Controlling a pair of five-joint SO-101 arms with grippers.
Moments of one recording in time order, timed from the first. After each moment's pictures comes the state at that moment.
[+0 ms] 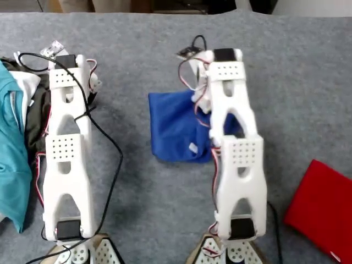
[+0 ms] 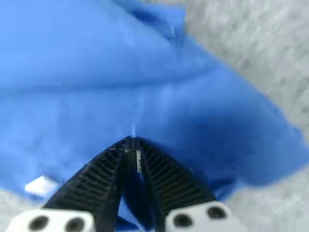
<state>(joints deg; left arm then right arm) -9.9 69.5 -77.4 92.6 27.8 -6.6 51.6 -48.5 101.1 22.7</state>
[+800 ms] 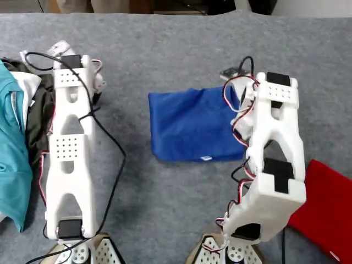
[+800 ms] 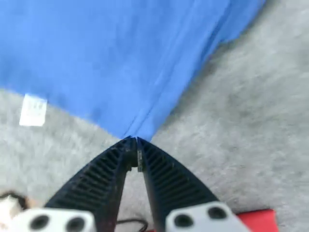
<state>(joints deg) -5.9 69.5 -78.7 93.0 25.2 8.6 14.5 3.5 84.0 30.4</state>
